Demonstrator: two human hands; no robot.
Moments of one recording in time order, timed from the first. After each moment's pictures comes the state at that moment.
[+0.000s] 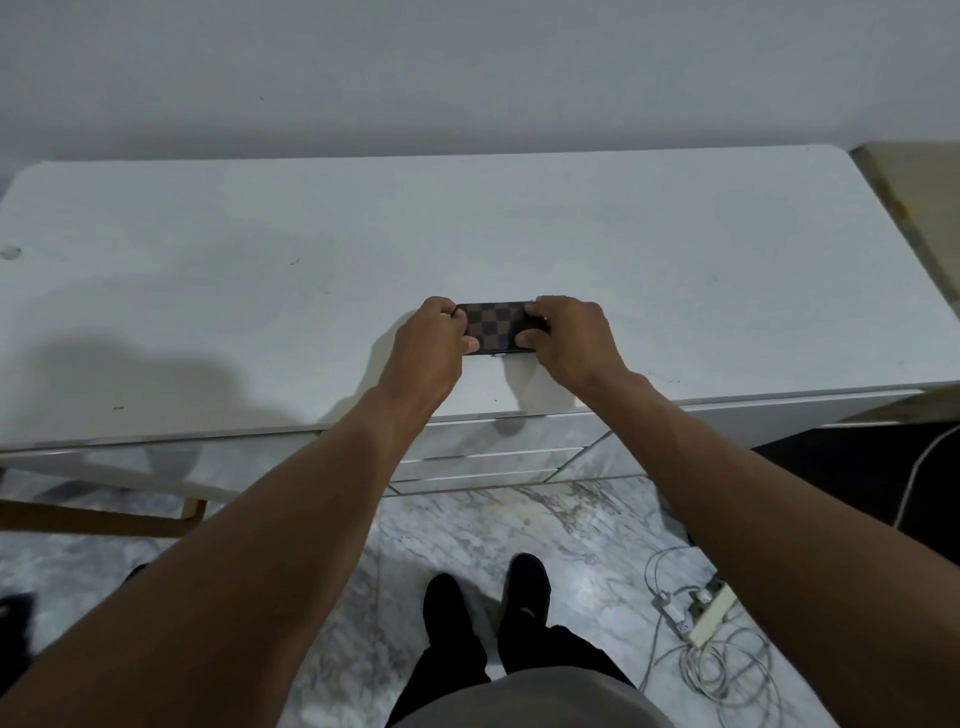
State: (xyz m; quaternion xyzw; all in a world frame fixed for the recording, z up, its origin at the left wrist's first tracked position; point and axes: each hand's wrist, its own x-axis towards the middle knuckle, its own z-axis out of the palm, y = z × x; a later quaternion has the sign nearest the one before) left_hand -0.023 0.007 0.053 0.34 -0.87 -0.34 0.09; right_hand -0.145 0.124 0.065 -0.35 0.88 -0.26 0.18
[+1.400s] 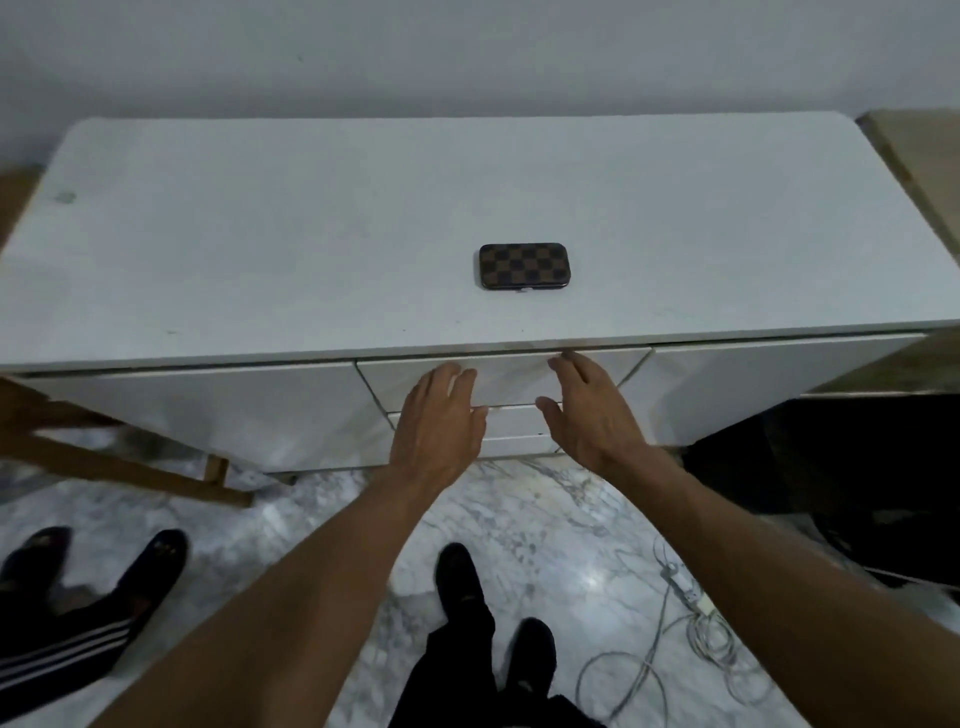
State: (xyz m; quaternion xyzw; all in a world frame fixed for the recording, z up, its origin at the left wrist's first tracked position) left_hand 0.103 0.078 -0.017 0.25 -0.94 -0.21 0.05; right_hand -0.034 0.211 0.008 -0.39 0.90 -0.13 0.16
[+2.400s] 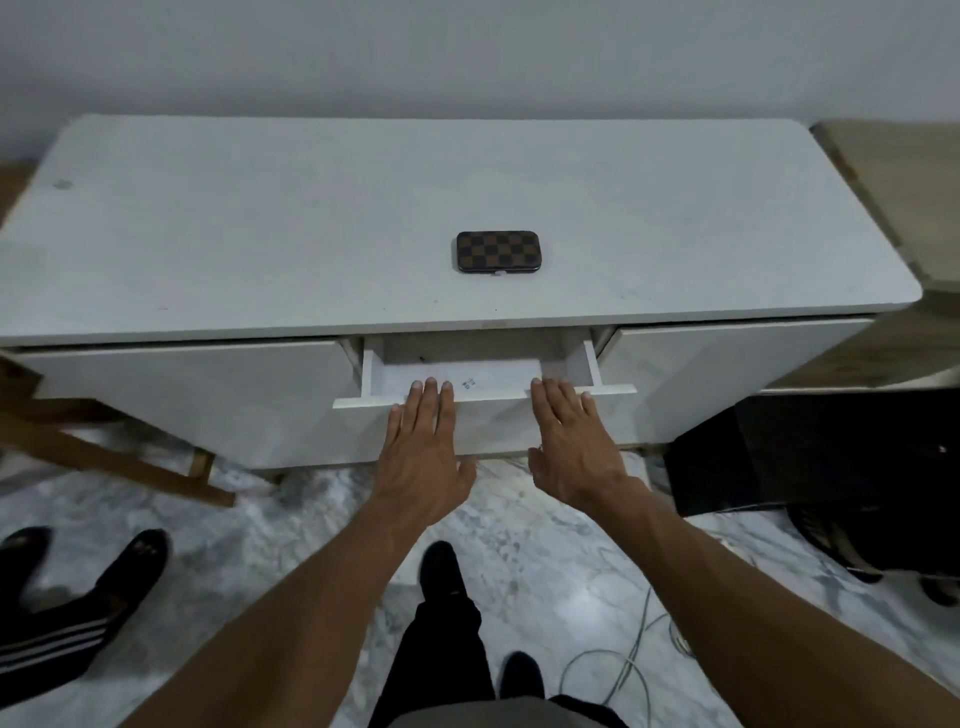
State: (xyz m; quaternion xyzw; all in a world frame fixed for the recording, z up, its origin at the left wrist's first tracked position) left_hand 0.146 0.135 -0.026 0.27 -0.95 -0.15 -0.05; right_hand 0.004 0.267 0.000 -0.45 0.87 0.02 0.19
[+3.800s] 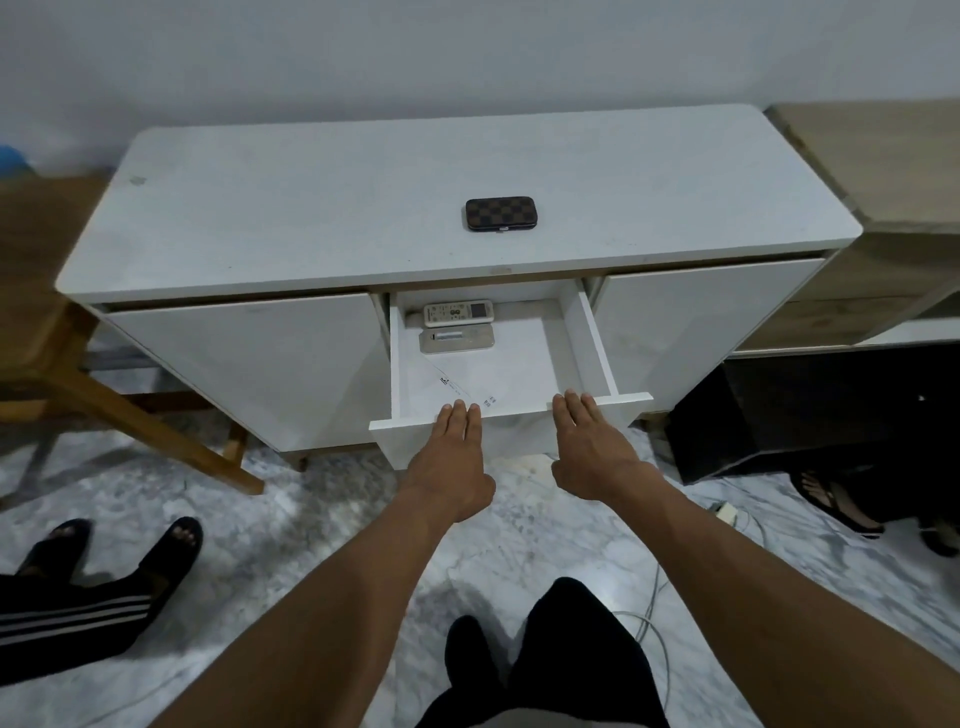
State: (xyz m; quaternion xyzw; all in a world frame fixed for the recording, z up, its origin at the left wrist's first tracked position) left_hand 0.230 0.206 0.000 0.24 -0.93 -0.19 -0.18; right_hand 0.095 0.340 0.003 -0.39 0.88 0.06 0.26
